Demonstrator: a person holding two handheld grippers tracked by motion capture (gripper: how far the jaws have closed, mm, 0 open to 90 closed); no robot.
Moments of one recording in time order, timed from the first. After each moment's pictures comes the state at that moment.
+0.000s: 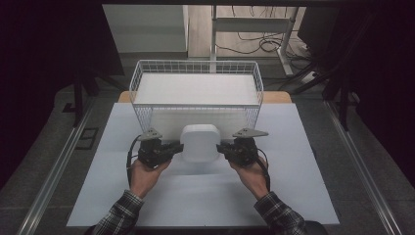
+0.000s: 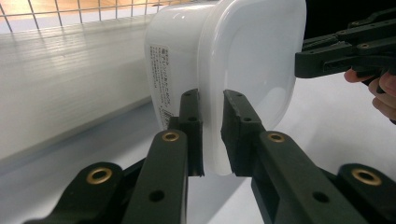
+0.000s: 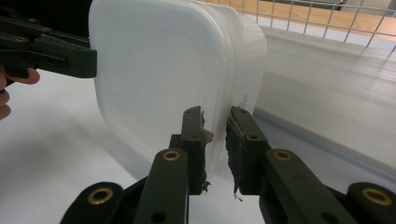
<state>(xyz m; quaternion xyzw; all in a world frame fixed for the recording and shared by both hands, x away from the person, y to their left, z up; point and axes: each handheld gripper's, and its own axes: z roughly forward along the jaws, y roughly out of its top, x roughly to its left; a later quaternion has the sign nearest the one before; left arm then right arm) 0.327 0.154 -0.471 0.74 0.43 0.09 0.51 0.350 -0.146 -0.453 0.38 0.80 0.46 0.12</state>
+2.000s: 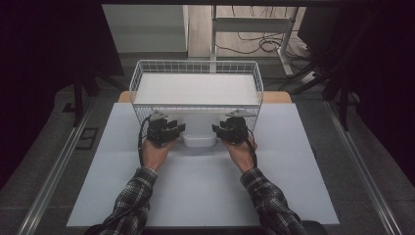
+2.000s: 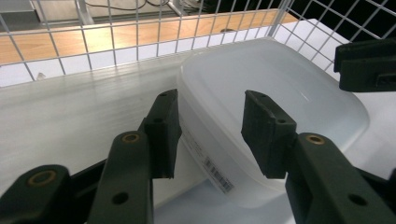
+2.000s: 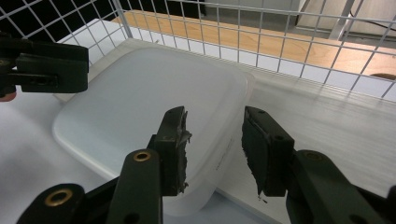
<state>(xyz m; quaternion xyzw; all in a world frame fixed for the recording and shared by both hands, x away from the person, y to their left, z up) 0.403 0.151 -0.491 0.71 0.48 0.17 0.49 0.427 -0.124 -0.470 0.41 0.77 0.45 0.17</state>
